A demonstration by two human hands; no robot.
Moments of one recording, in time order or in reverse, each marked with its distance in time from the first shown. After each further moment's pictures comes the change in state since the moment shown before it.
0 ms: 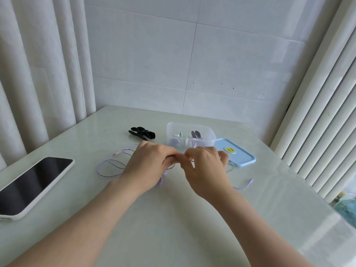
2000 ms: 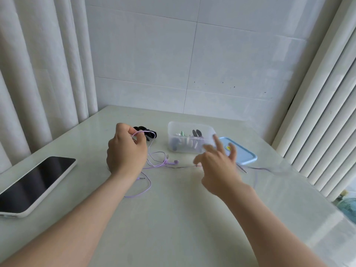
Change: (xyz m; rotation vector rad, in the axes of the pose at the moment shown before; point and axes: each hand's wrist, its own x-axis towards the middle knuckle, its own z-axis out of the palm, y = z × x) left_hand 0.007 -0.022 -0.007 -0.079 0.620 -0.728; right_hand 0.010 0.035 0.002 -0.431 -0.214 -0.077
